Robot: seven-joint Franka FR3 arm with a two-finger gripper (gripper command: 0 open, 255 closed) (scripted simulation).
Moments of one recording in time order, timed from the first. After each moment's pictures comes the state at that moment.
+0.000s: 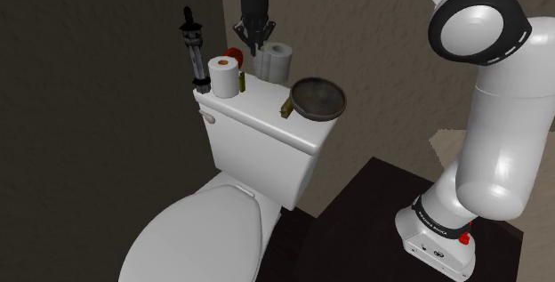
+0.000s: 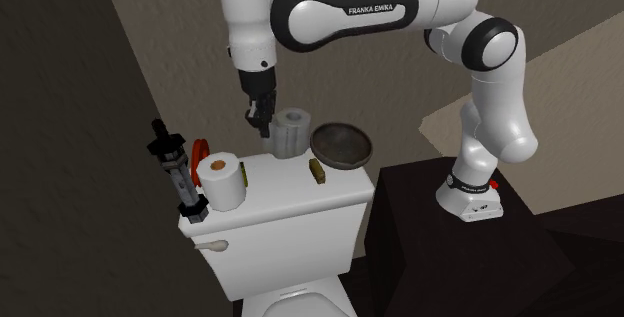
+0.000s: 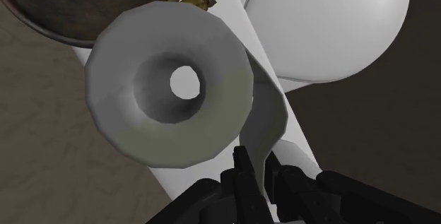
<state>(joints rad) 0.08 0.38 0.14 -1.21 -0.03 1.58 0.40</state>
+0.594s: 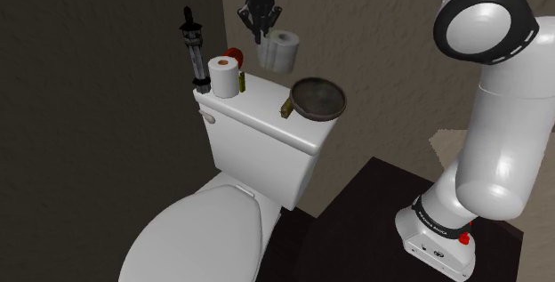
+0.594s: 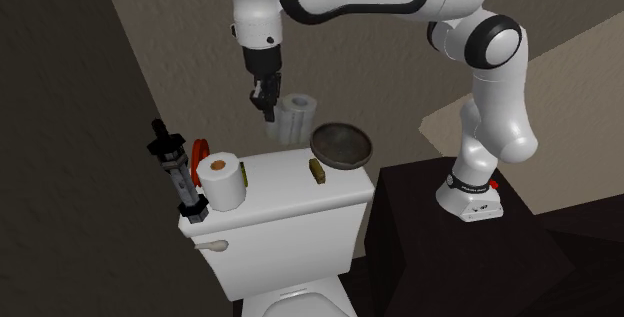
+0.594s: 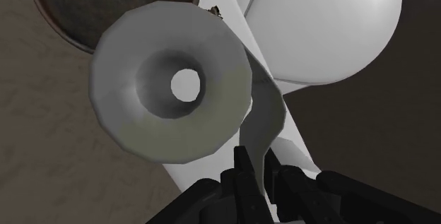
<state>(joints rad) 0.07 0.36 0.14 -1.14 -0.03 1.48 0.40</state>
